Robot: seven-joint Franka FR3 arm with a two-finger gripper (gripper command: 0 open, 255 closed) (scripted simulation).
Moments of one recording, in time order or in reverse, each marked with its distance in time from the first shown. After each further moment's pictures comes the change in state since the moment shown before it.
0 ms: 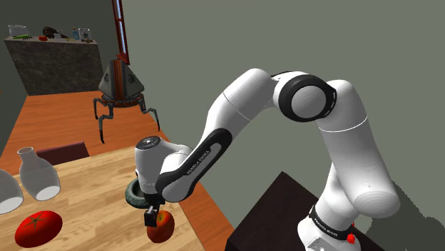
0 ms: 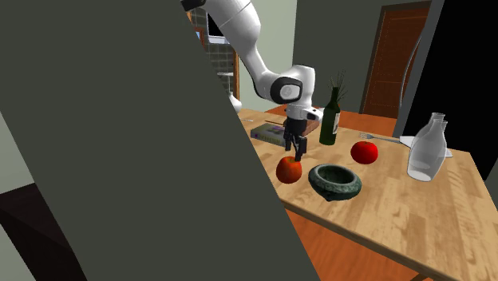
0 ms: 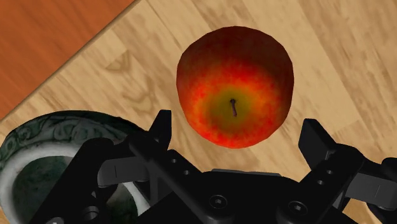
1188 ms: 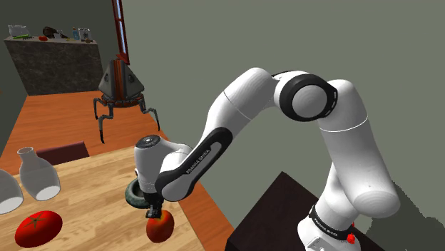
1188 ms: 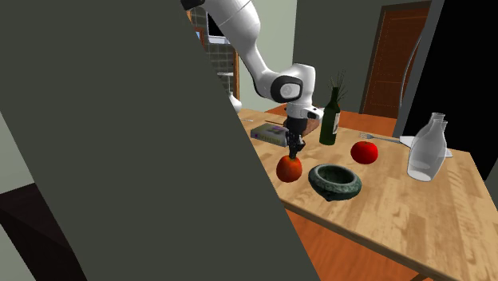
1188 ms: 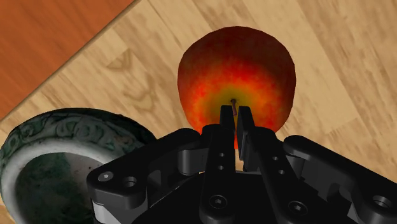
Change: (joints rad) arm -0.001 -0.006 0.002 0.001 0.002 -0.007 -0.001
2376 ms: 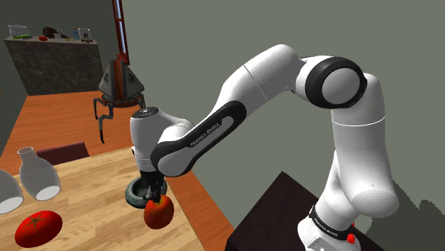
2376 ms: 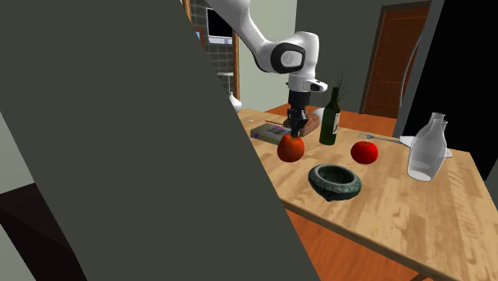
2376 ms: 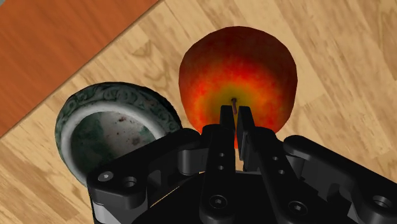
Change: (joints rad) arm -0.033 -0.177 0.045 -0.010 0.060 -0.164 -0.037
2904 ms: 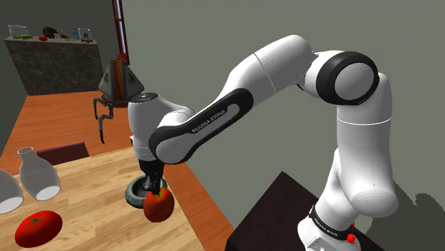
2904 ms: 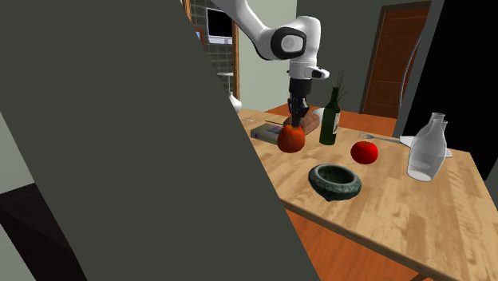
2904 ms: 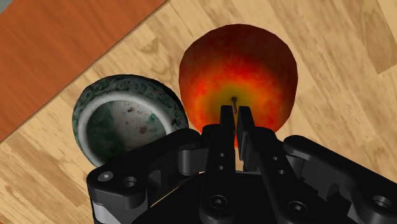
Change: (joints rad) arm -0.011 -0.066 0.014 0.018 0.026 -0.081 -0.017
